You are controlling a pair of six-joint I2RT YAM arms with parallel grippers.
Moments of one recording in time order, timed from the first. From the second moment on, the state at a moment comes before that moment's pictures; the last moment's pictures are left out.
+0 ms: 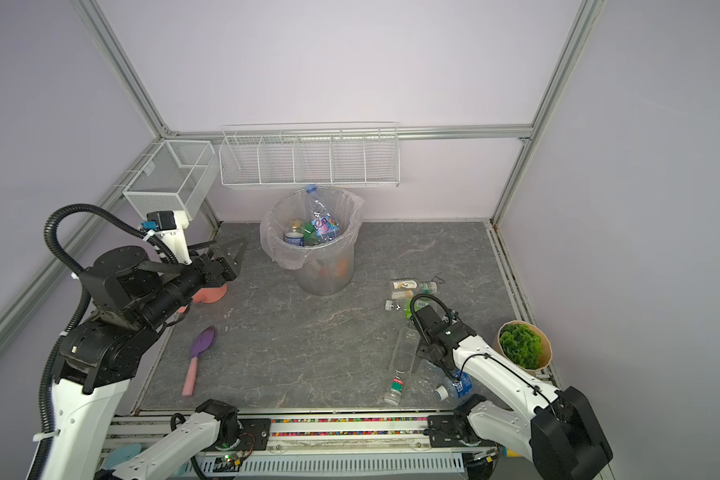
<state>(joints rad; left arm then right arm) -0.35 0.89 1.44 -0.74 0.04 -0.37 0.55 1.08 0.60 -0.87 0.26 0.96</state>
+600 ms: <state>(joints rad) -0.35 0.83 1.34 -0.73 0.05 -0.38 0.55 0.91 0.88 -1.08 0.33 0.87</state>
